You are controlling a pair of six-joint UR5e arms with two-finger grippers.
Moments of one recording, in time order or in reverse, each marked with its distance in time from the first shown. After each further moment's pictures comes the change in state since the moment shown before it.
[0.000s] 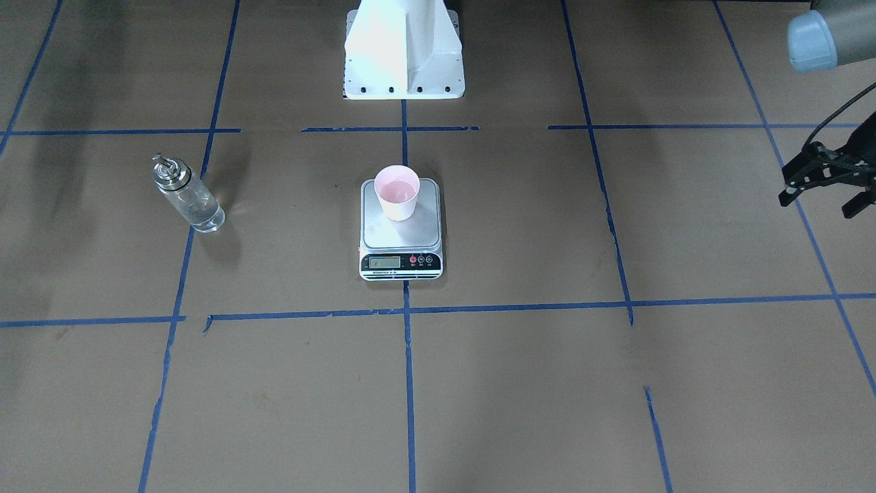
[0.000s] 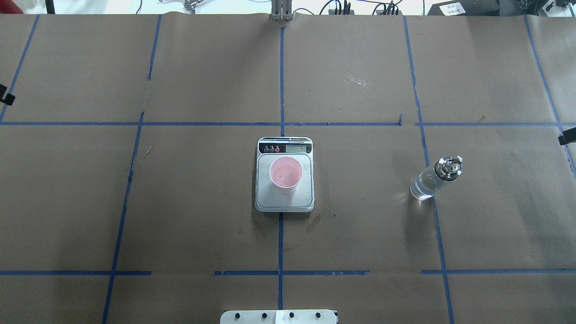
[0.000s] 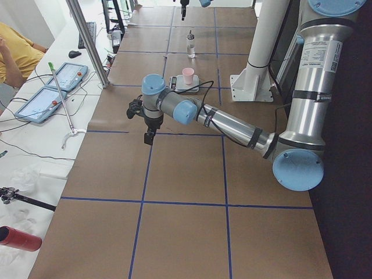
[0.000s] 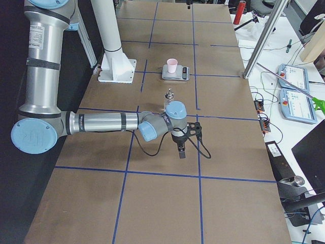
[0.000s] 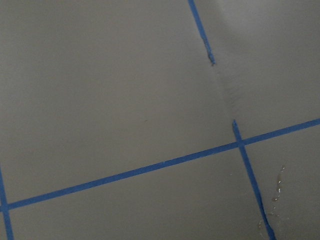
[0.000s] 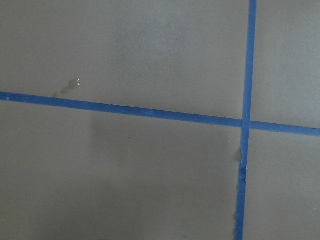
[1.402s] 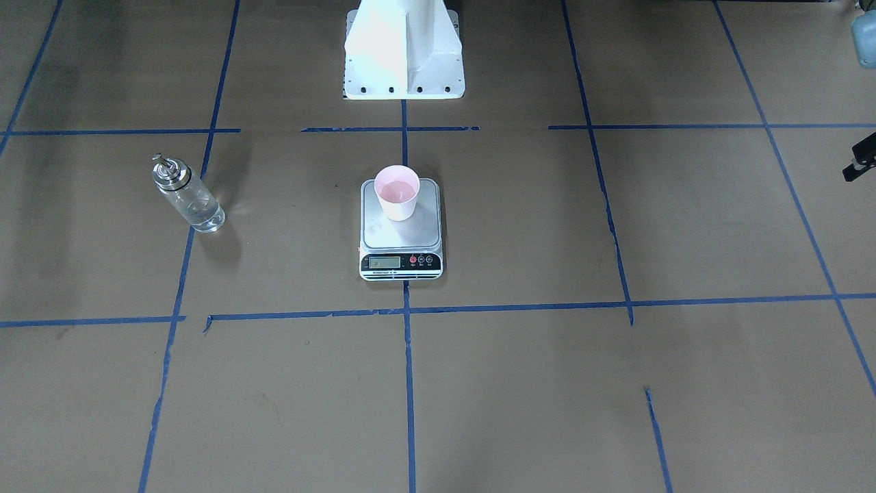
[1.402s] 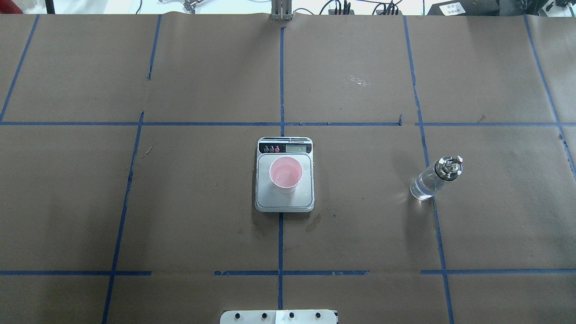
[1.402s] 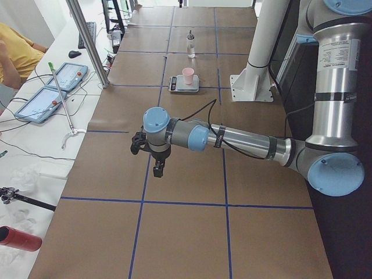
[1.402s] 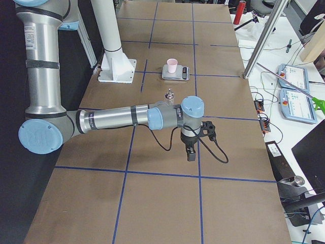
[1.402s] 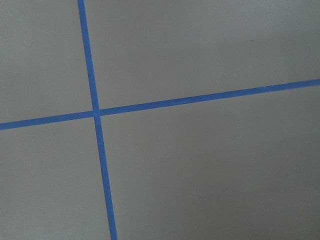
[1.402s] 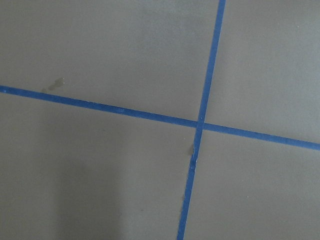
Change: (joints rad) left arm -0.131 0.102 0.069 0.046 -0.076 0.129; right arm 0.160 0.080 0.026 -0.329 0.066 -0.322
